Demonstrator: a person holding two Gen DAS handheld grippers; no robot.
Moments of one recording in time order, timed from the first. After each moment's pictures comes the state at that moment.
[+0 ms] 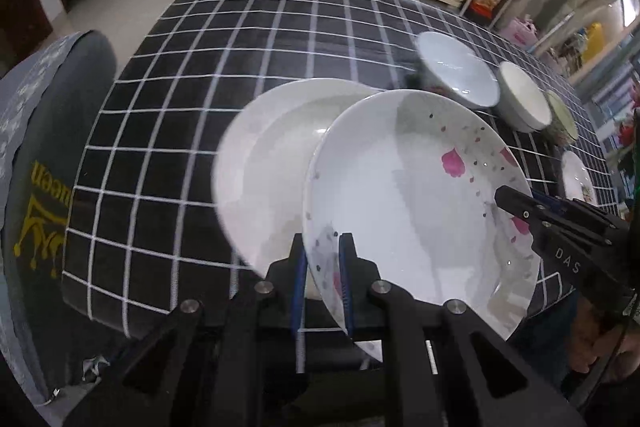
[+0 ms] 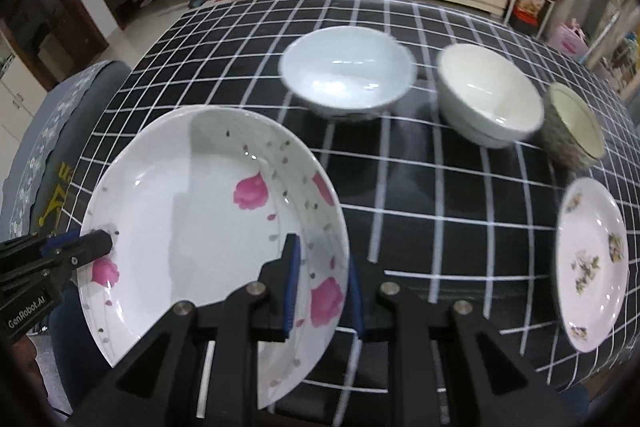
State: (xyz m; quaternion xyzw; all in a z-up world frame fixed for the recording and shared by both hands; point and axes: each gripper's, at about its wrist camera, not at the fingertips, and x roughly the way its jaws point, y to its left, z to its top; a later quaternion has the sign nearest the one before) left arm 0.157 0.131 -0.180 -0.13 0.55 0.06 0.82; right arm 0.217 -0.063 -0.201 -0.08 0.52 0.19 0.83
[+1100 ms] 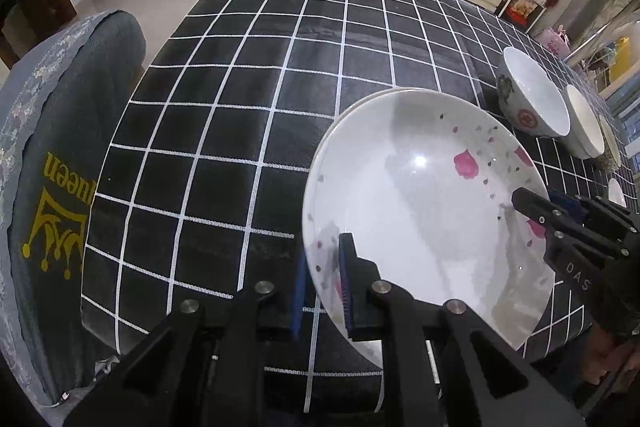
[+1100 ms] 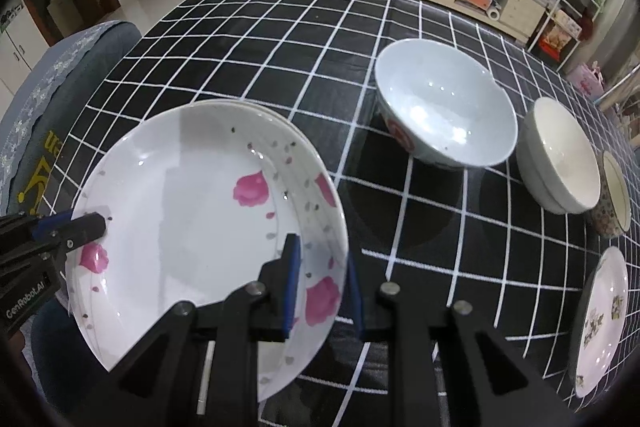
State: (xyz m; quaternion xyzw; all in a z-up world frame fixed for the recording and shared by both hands) left arm 0.177 0.187 -0.211 -0.13 0.56 0.10 0.81; right arm 0.234 0.005 -0.222 -0.15 0.52 0.20 0.82
